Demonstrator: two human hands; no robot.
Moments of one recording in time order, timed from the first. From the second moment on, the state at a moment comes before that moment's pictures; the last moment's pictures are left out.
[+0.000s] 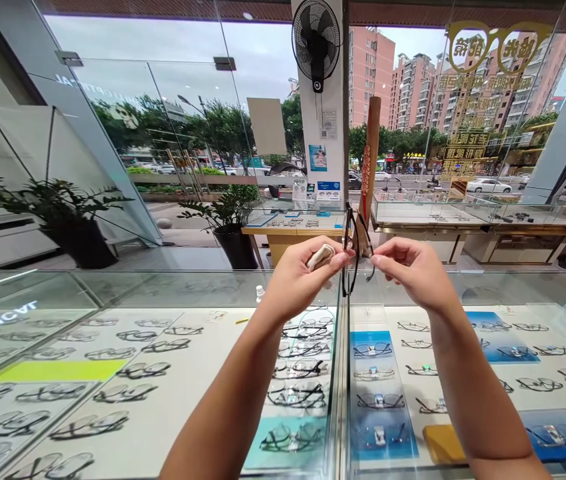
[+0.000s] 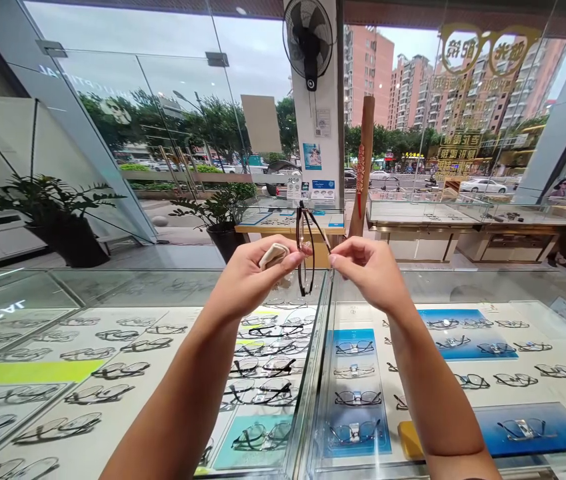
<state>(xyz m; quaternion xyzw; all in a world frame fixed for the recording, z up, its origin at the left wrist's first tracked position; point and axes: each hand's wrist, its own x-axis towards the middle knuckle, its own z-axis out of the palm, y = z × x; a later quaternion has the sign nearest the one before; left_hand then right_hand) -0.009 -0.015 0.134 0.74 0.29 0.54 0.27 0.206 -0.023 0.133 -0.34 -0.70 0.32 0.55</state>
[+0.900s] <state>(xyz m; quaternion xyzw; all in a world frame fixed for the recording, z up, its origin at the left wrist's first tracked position) -0.009 -0.010 0.131 0.71 0.30 0.54 0.33 0.185 -0.030 0.122 -0.41 -0.63 -0.02 0.66</state>
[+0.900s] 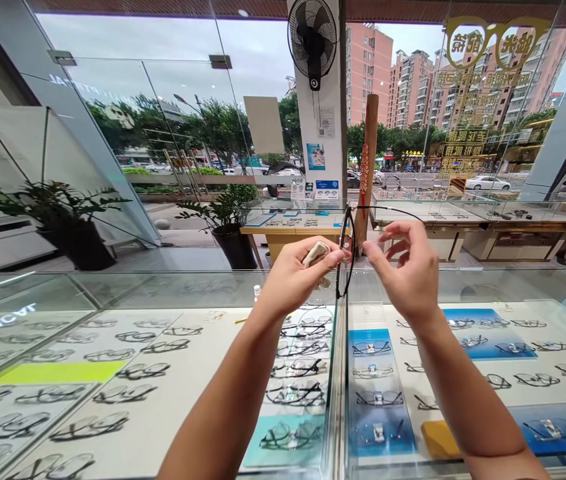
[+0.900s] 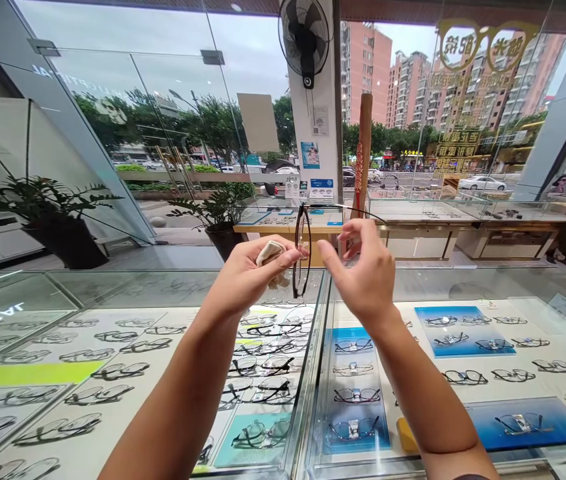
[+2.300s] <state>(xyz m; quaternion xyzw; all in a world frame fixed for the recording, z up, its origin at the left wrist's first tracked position) 0.001 -0.006 0.122 0.70 0.29 0.61 0.20 0.180 -0.023 0.118 -0.31 -0.77 0.08 0.56</state>
